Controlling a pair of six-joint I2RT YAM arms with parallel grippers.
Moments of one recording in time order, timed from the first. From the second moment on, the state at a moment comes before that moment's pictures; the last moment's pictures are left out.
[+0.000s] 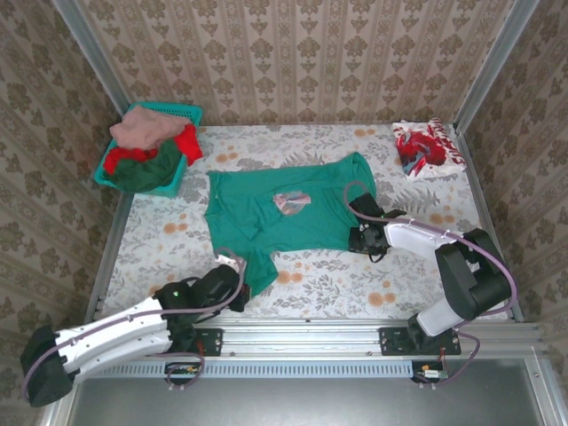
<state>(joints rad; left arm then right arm) -1.07 0.62 0.27 -0.55 -0.09 -0.77 0.41 1.53 0.78 -0.52 0.06 0.56</state>
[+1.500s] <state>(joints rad) -0.24 1.95 1.67 -0.80 0.25 -0.24 0.23 2.02 1.51 -0.67 0.07 0.44</state>
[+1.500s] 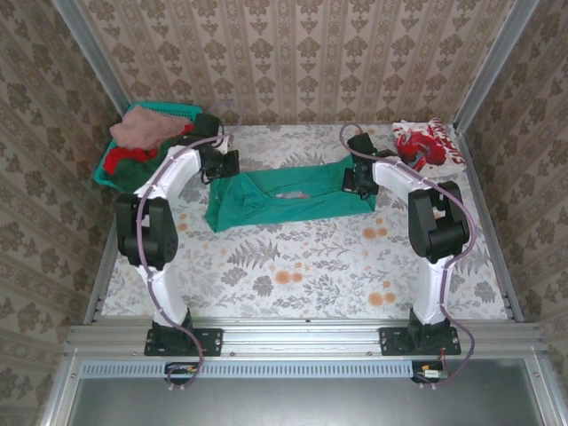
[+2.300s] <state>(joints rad) -0.16 2.13 1.87 -0.94 0.29 -0.19 0.15 2.17 1.69 -0.72 0.02 0.40</state>
